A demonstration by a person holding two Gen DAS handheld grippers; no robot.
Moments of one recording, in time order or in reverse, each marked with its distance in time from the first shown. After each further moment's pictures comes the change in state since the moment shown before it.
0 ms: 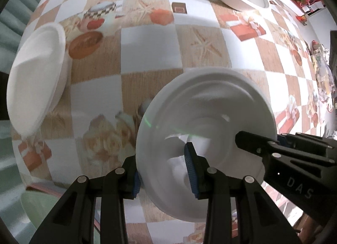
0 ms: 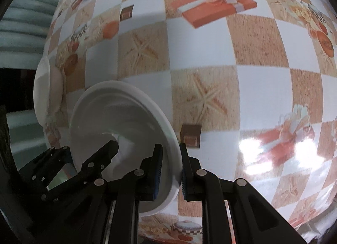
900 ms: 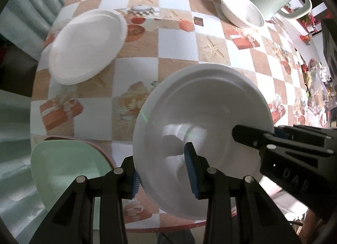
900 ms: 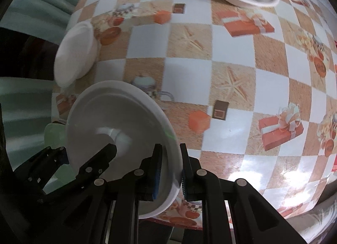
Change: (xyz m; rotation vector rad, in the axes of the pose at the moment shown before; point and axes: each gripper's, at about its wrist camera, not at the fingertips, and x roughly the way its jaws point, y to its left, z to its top) left arm -0.081 0.046 -0.123 -0.117 -0.070 -0.028; right arm -0.028 0.079 -0.026 -0.167 -0.016 -0.054
